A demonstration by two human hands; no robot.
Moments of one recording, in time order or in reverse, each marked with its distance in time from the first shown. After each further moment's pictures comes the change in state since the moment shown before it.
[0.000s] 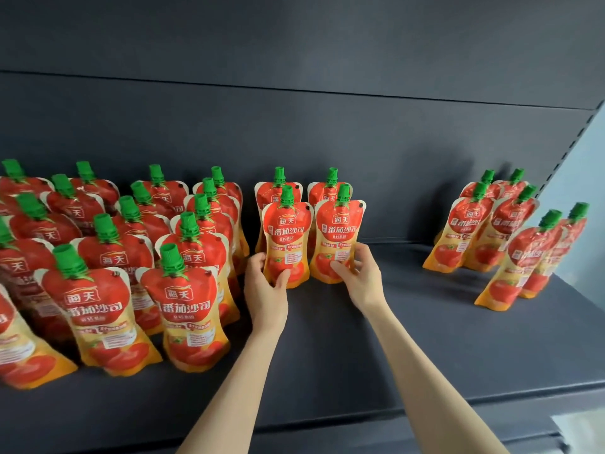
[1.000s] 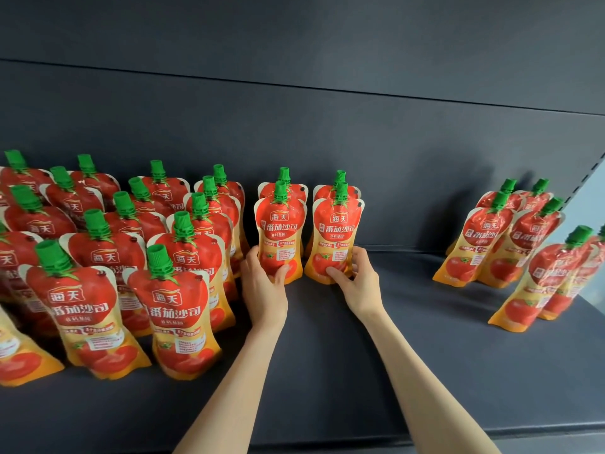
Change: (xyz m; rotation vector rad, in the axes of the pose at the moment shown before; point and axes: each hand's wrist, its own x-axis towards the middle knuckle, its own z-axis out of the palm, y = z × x) left_hand 0.015 0.003 0.014 0.125 0.099 -0.015; right_hand 0.017 0.012 0.005 -0.088 -0.078 -0.050
